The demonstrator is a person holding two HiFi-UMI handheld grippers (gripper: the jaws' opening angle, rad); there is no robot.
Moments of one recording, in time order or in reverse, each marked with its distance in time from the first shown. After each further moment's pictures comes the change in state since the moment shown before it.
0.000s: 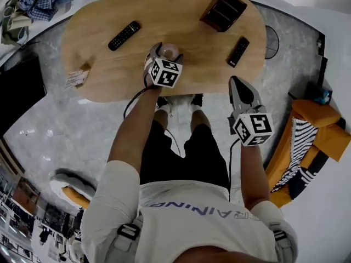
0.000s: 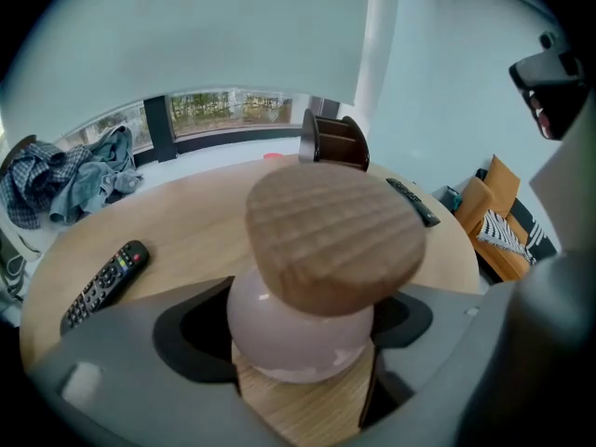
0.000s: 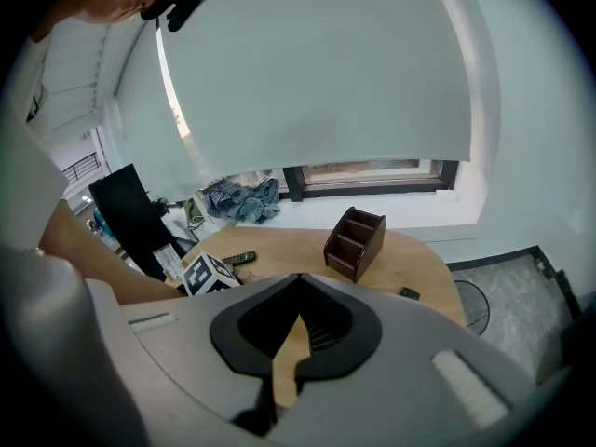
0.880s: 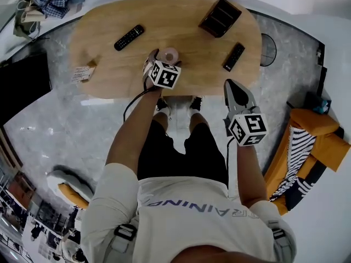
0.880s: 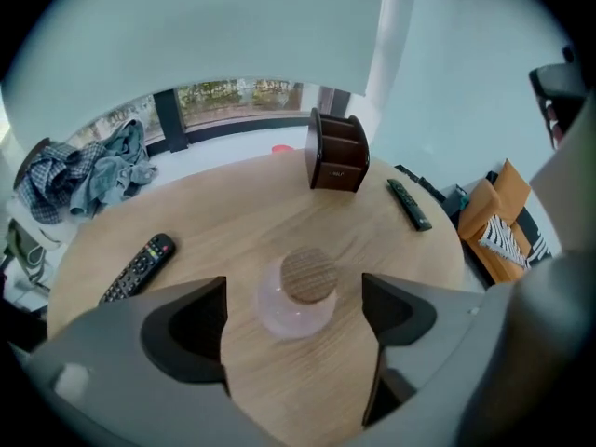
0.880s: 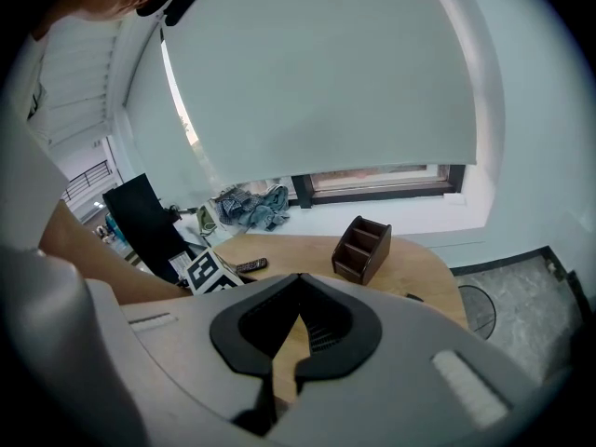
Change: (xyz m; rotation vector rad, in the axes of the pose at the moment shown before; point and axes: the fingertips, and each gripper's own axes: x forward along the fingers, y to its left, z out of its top) left arm -0.035 -0.007 0.004 -0.058 0.104 0.037; right arm -0.024 0.003 0.014 0.003 -0.023 0.066
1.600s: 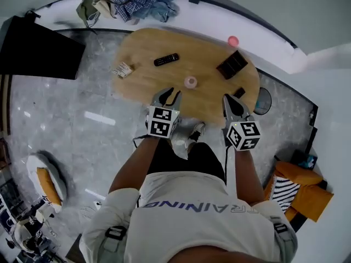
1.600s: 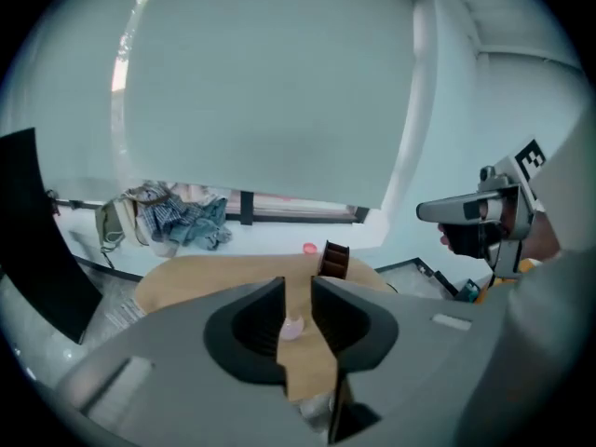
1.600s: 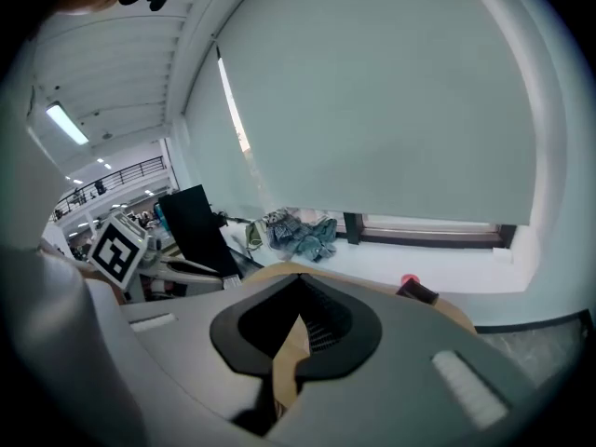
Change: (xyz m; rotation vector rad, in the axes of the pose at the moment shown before) left arm -0.320 -0.009 0.040 -0.307 -0.426 0.155; right arm -0.059 0.101 0.104 -0.192 -0.098 0.230
